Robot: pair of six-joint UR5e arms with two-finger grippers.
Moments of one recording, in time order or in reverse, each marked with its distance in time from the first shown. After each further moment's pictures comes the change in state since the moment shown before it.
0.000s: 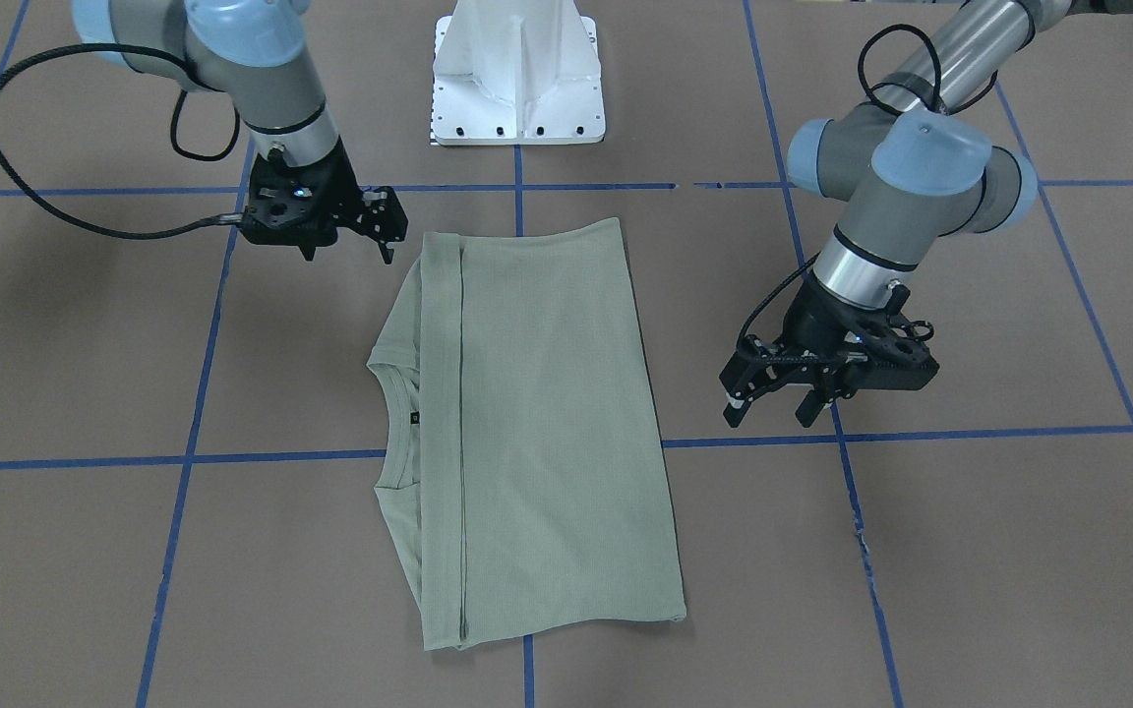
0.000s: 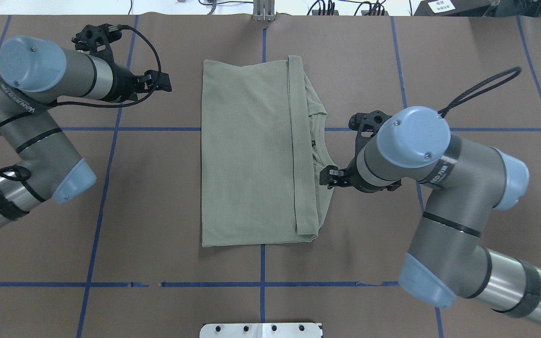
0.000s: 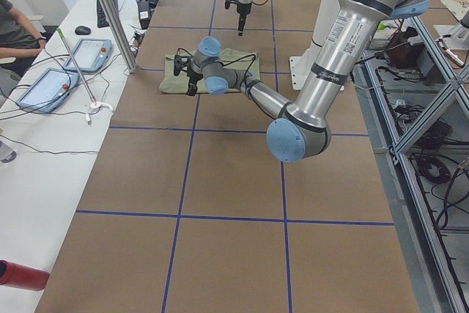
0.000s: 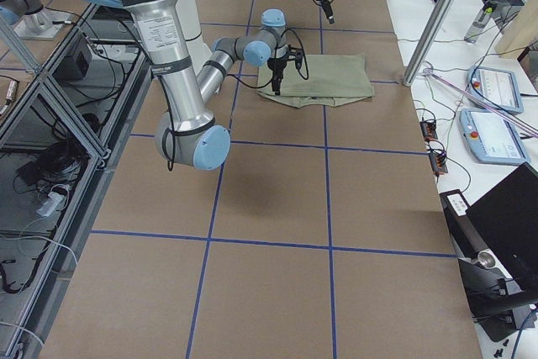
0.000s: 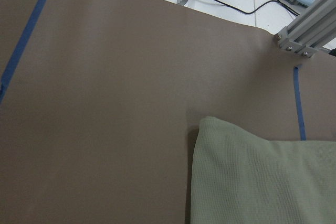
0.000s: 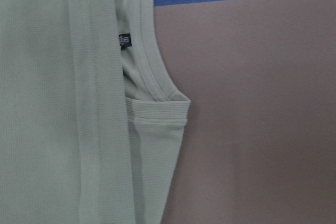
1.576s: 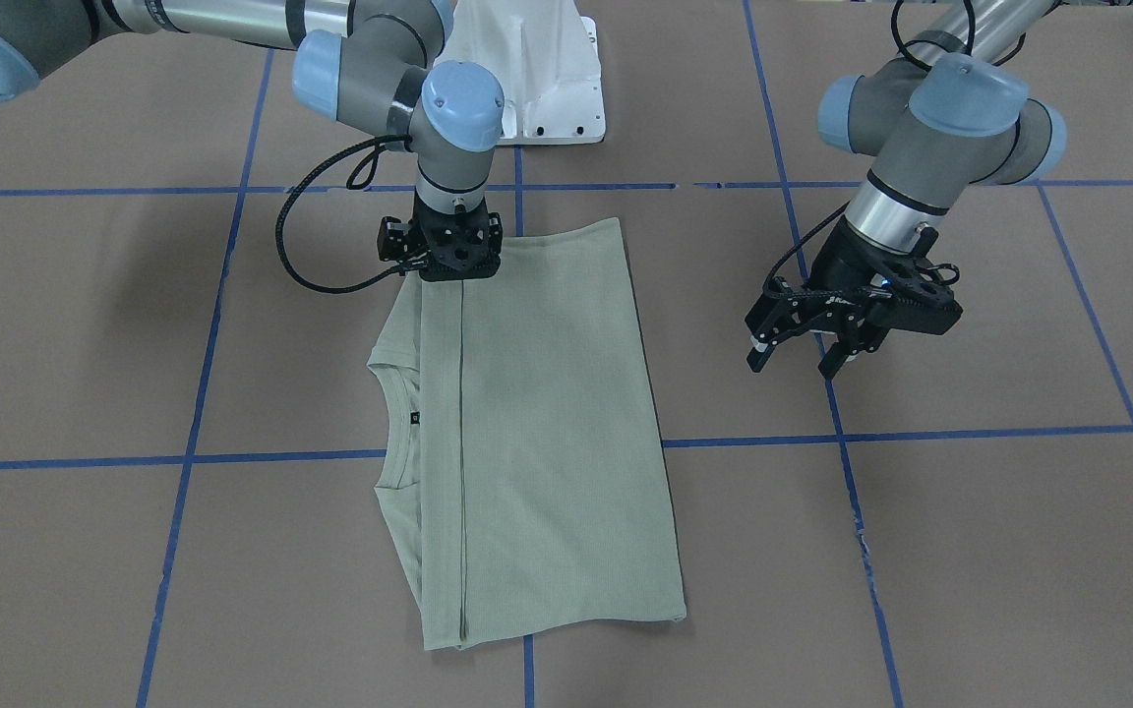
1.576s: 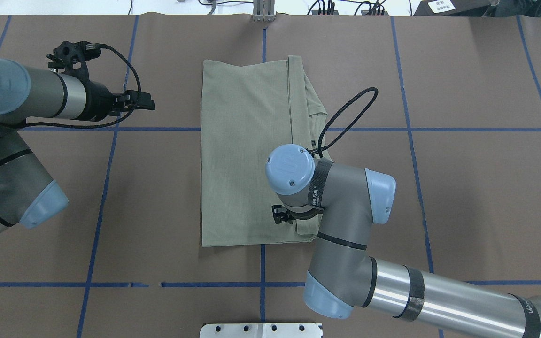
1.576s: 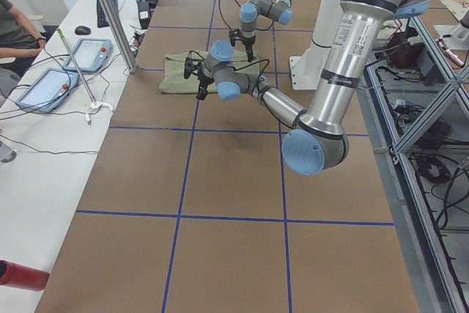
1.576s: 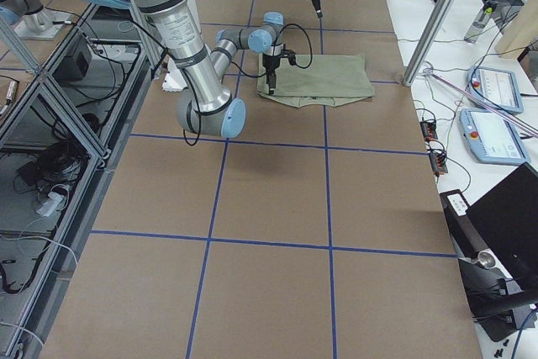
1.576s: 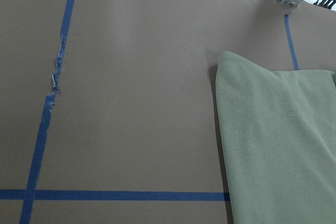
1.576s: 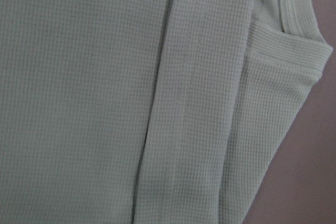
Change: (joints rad) left arm 0.014 0.091 -0.093 0.002 -0.008 0.040; right arm -0.123 0.245 -0.287 -0.207 -0.027 -0.213
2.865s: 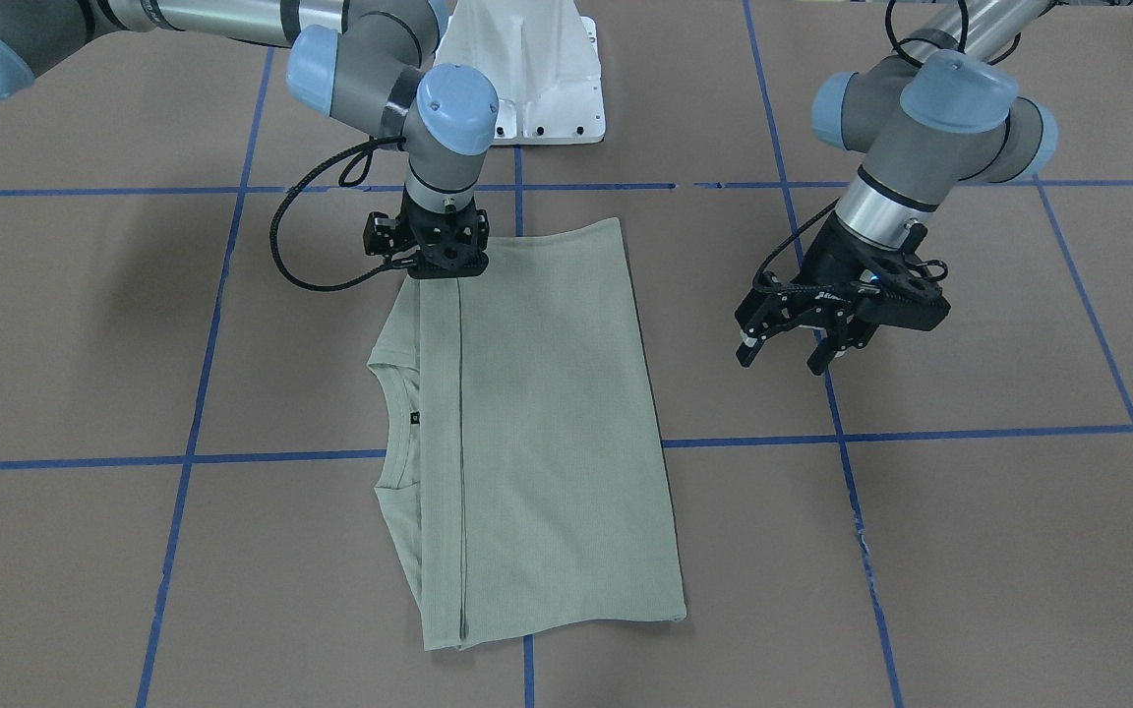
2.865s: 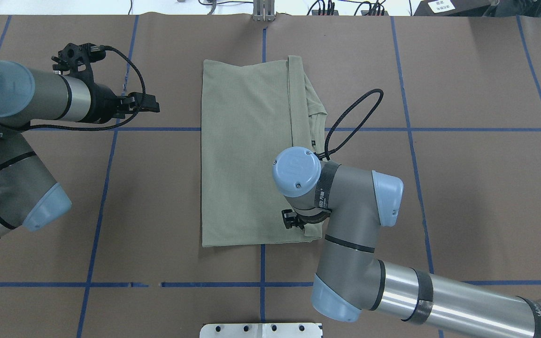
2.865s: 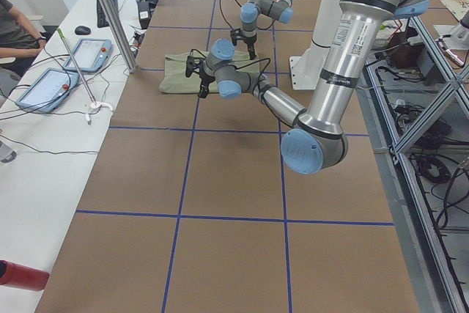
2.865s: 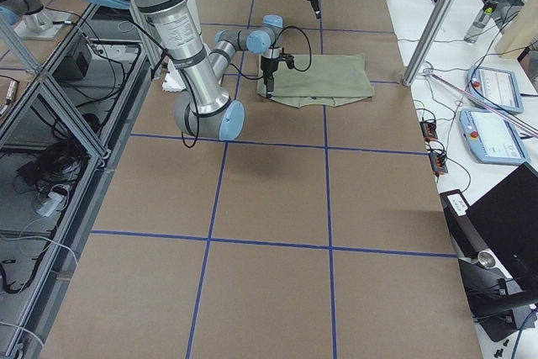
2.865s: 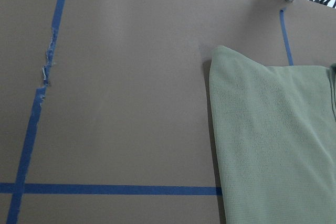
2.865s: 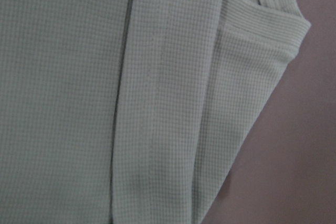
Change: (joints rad) left arm 0.014 -0.007 -0.009 0.000 -0.001 -0.016; right arm -0.001 -0.035 0.034 -0.051 0.010 -0.024
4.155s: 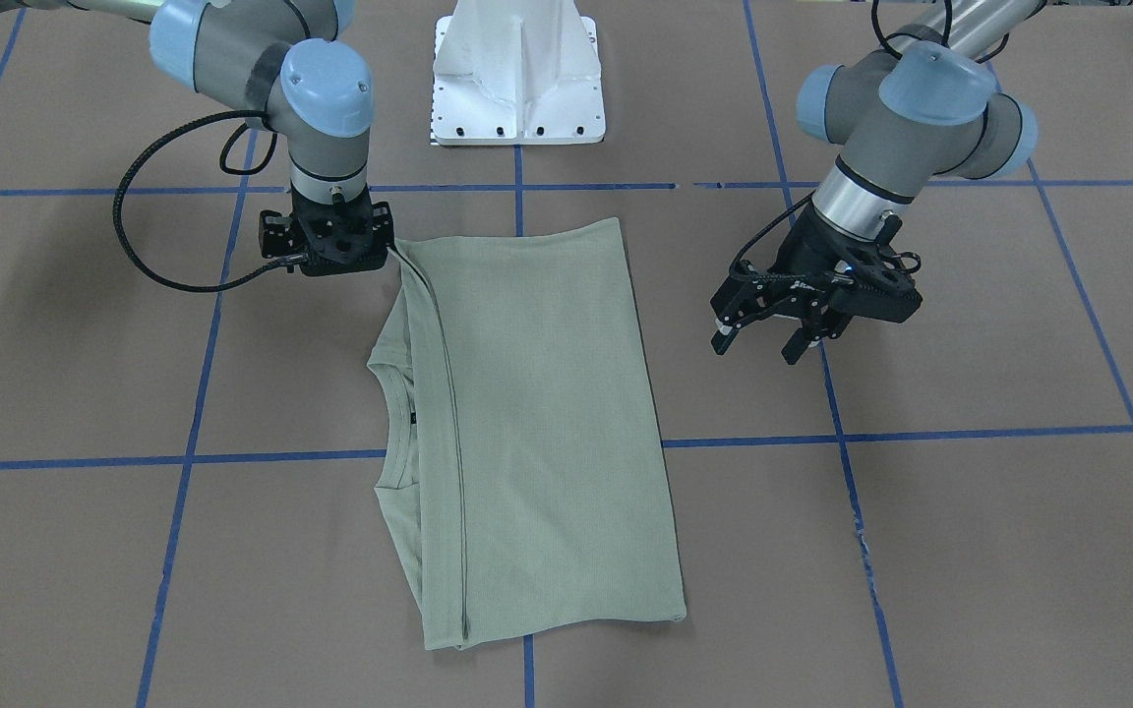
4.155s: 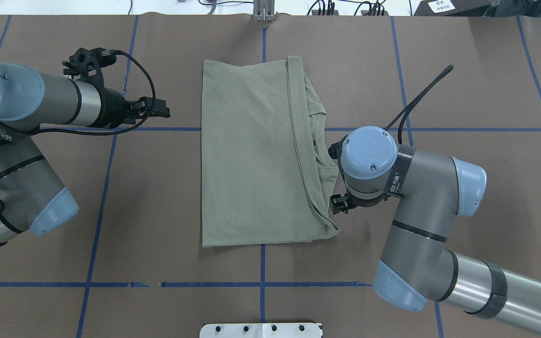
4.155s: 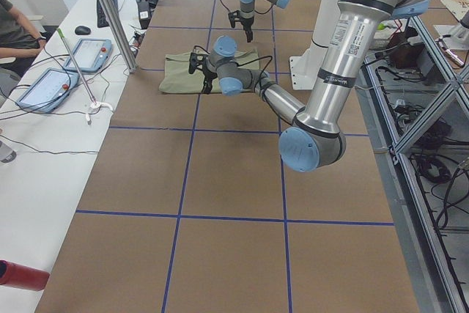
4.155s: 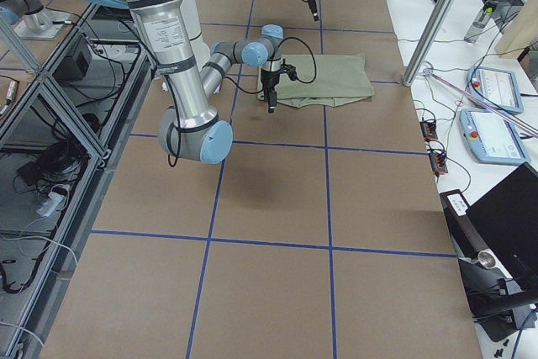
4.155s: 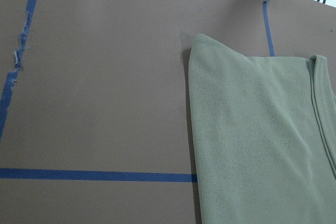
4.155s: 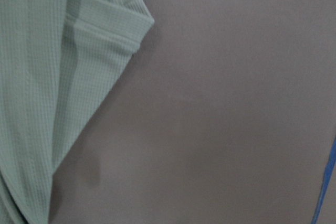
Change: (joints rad) left arm 0.023 -0.017 -0.007 0.003 -0.018 -0.022; right arm 0.102 -0.166 0.190 0.006 -0.005 -0.154
